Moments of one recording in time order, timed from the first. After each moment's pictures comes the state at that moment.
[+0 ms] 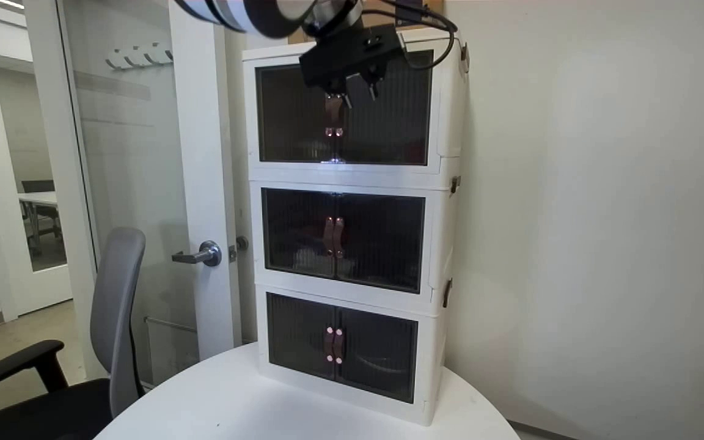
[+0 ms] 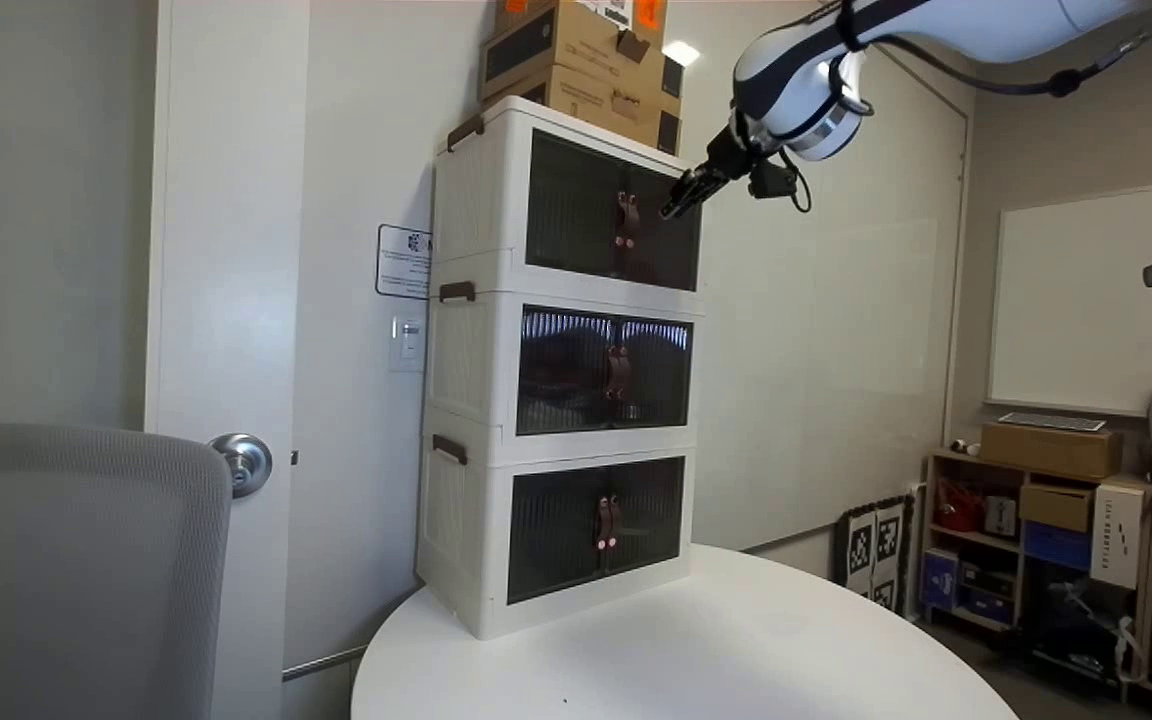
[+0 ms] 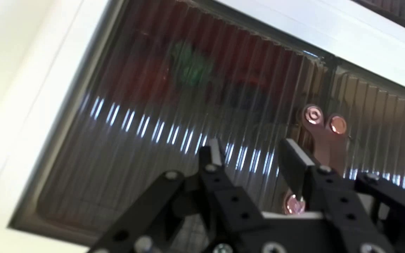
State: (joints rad) arm -0.28 0.31 0.21 -1.40 0.27 2.70 -0.75
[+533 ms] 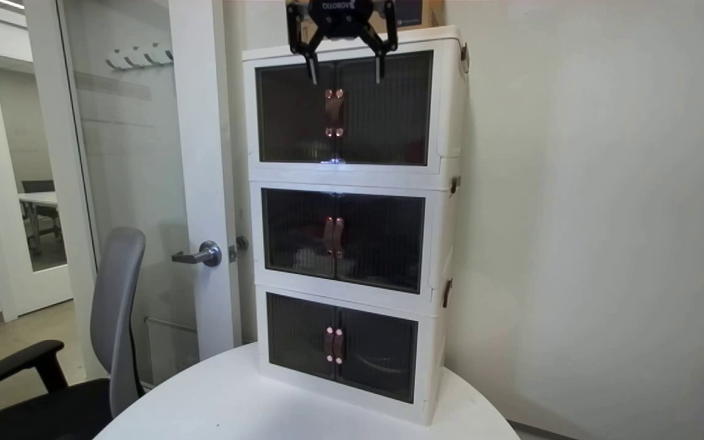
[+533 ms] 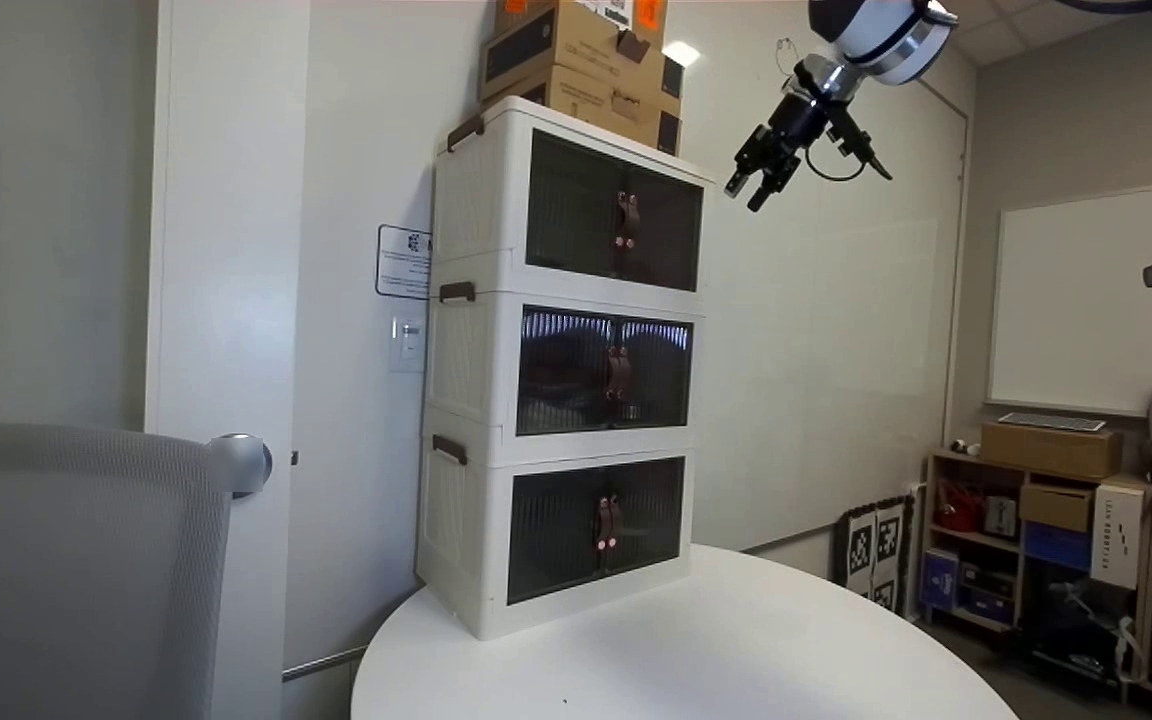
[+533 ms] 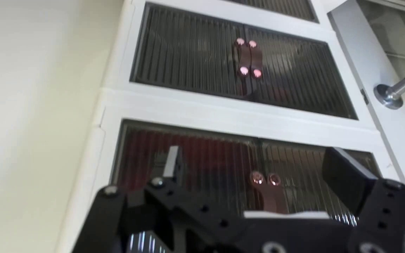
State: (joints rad) arm -0.35 0.11 0.13 -1.44 0.30 2.12 -0.58
